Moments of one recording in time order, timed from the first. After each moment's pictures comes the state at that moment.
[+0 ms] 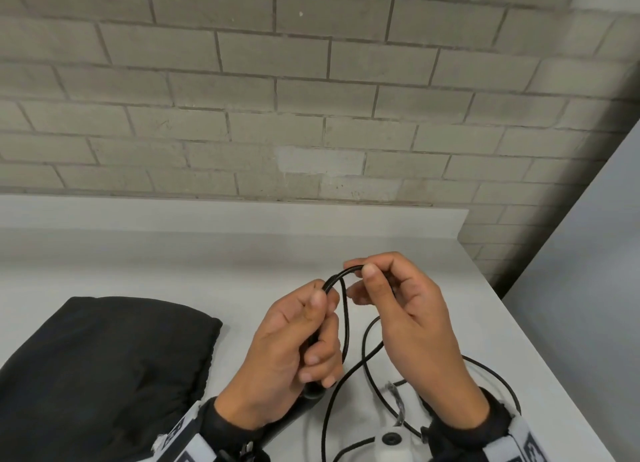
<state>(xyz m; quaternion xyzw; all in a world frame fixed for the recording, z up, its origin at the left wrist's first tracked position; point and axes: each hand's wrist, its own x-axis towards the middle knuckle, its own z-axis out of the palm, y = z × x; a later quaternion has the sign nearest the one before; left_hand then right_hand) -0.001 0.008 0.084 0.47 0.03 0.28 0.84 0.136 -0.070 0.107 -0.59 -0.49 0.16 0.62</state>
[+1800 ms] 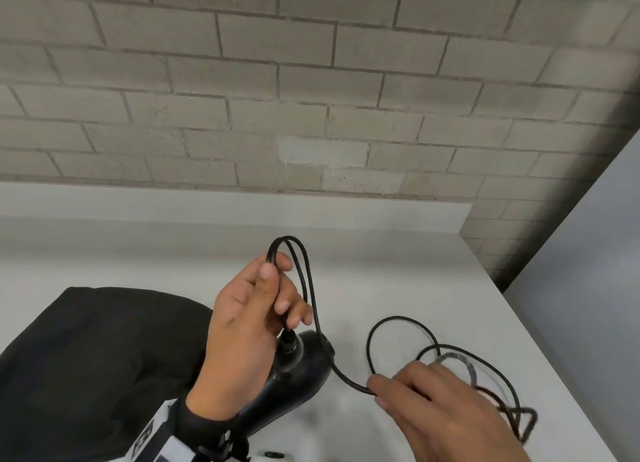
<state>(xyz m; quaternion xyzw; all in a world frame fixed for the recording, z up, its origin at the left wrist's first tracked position) -0.014 0.027 0.078 0.48 0.12 0.47 0.73 0.128 -0.143 0.070 -0.67 -0.67 -0.18 0.26</state>
